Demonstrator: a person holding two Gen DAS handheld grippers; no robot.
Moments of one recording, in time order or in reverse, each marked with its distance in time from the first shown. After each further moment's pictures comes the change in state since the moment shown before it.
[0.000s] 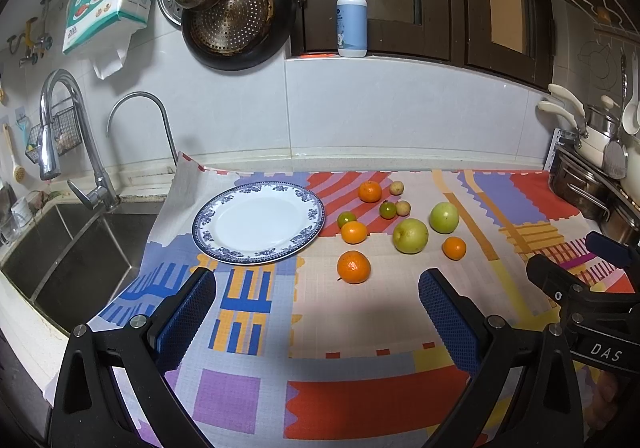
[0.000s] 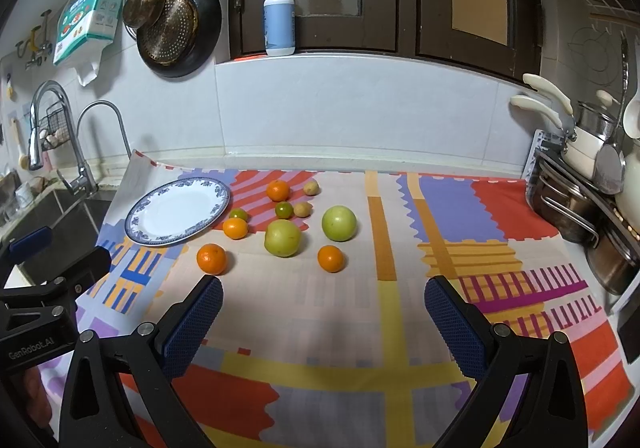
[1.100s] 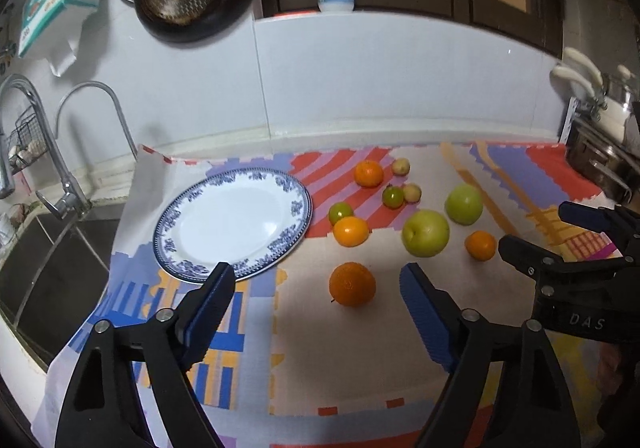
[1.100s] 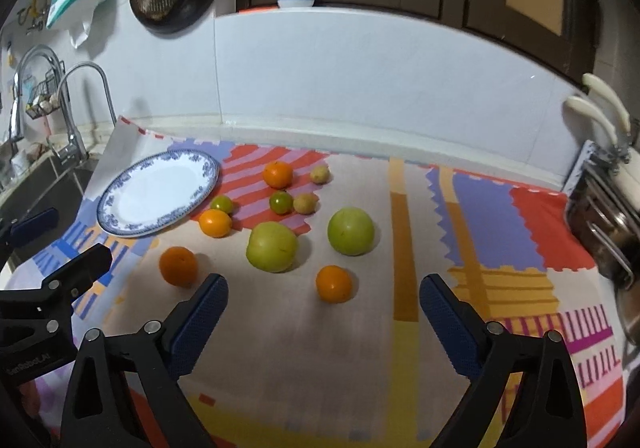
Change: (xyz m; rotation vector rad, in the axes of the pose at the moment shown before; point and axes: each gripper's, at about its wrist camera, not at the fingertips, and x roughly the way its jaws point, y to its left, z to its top) left arm 0.102 -0.017 0.010 0.066 0.096 -0.014; right arm 0.109 -0.002 0.025 -0.092 0.137 0.057
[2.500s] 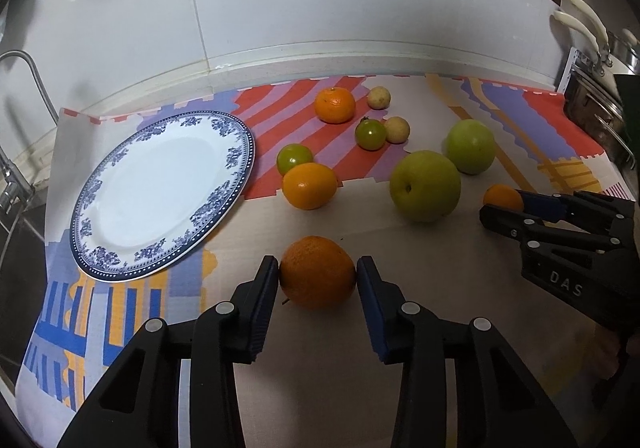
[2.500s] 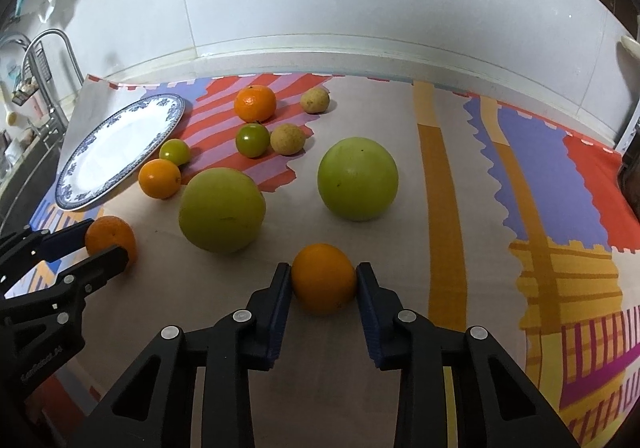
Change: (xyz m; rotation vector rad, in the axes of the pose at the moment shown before) left arm 0.086 -0.020 -0.006 0.045 0.197 -0.110; right arm 0.093 -0.015 -0.008 0.024 0.178 0.074
